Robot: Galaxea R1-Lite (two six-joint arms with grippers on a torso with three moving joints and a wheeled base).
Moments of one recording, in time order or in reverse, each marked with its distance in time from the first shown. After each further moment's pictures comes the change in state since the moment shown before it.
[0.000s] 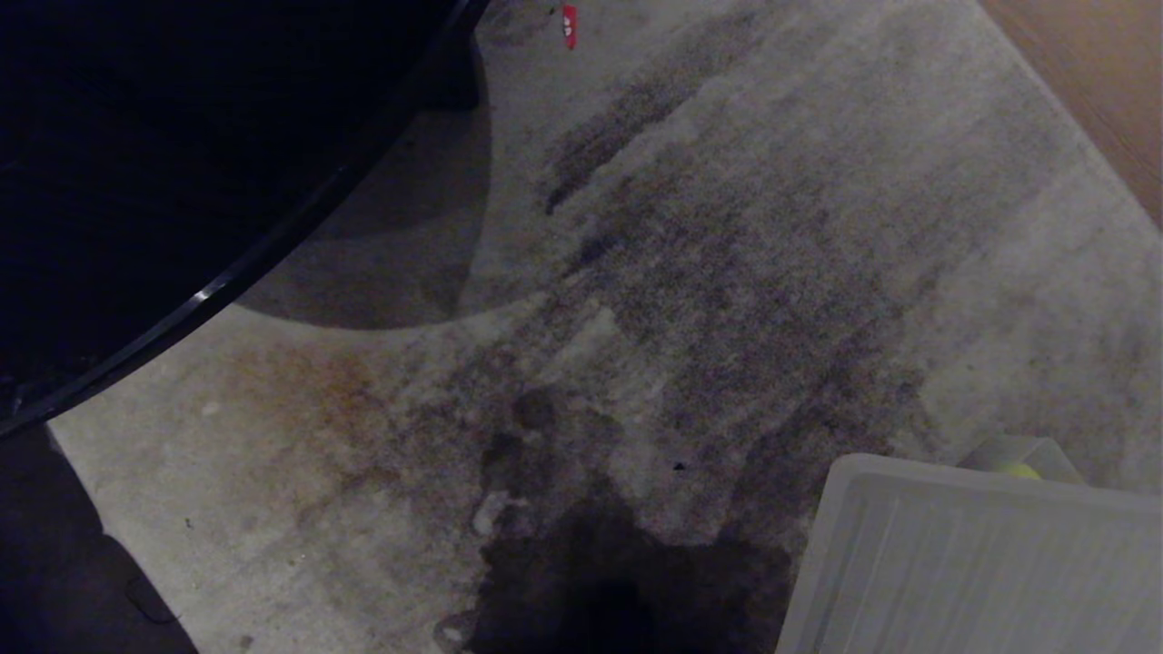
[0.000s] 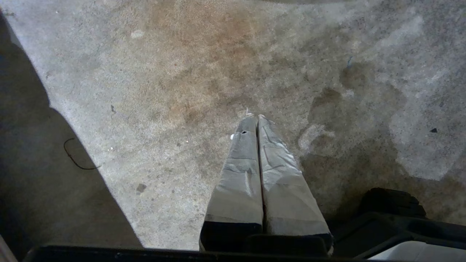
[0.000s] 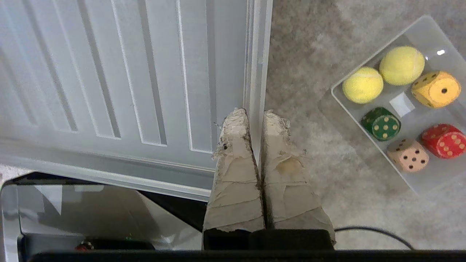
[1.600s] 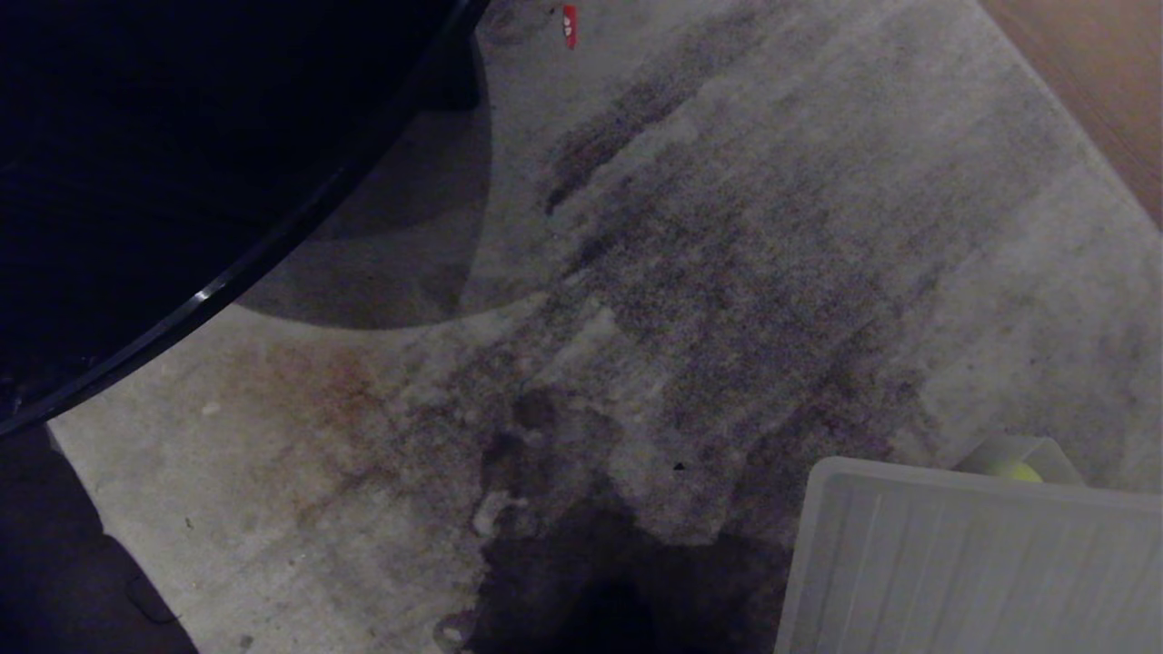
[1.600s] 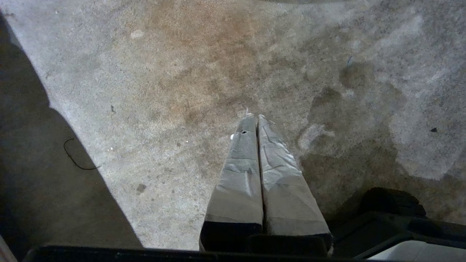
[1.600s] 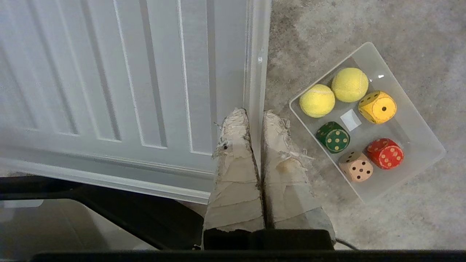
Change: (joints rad) left arm -0.001 0.000 0.000 0.001 0.000 0.002; right arm 0.000 -0.028 0.047 -0.042 -0.113 -0.117
